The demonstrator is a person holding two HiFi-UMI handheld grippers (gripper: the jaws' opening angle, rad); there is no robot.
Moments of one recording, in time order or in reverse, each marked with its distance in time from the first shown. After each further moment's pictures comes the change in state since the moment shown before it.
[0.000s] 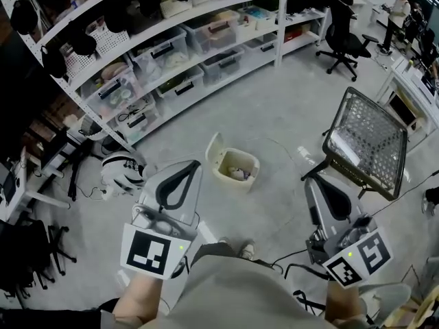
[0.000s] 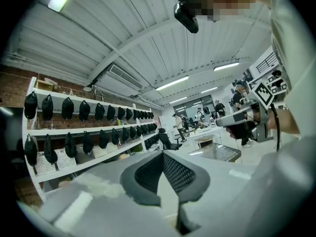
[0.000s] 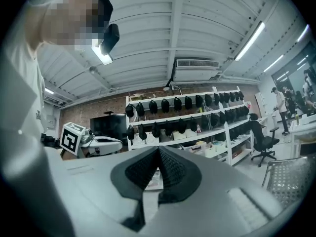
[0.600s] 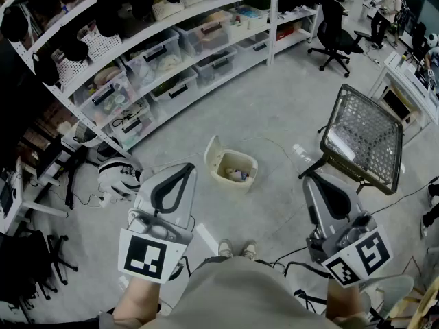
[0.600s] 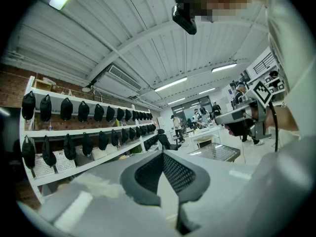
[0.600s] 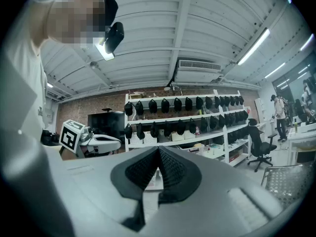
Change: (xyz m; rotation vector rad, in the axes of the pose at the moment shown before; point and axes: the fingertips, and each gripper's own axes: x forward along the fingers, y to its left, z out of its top) left arm -0.003 0.024 -0.005 0.017 -0.014 -0.024; right arm 0.018 0.013 0.004 -0.053 -0.002 -0.026
